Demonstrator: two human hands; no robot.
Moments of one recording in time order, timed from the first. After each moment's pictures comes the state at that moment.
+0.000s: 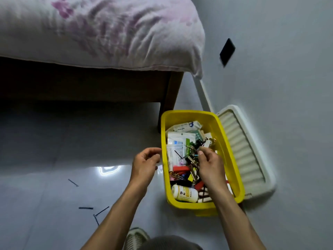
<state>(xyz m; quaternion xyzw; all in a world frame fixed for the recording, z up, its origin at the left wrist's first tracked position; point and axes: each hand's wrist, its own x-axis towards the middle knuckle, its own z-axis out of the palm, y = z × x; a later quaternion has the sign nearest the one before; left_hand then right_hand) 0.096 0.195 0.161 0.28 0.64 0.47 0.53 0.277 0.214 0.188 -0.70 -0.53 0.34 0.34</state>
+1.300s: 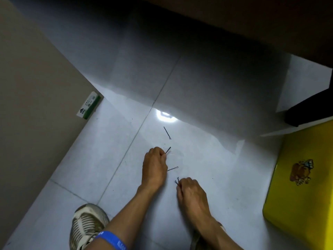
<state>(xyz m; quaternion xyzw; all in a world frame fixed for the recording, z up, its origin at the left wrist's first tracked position) -0.126 0.062 -0.044 0.26 0.89 0.27 0.26 0.020 0.086 -0.037 -0.41 -0.87 0.24 -0.10</state>
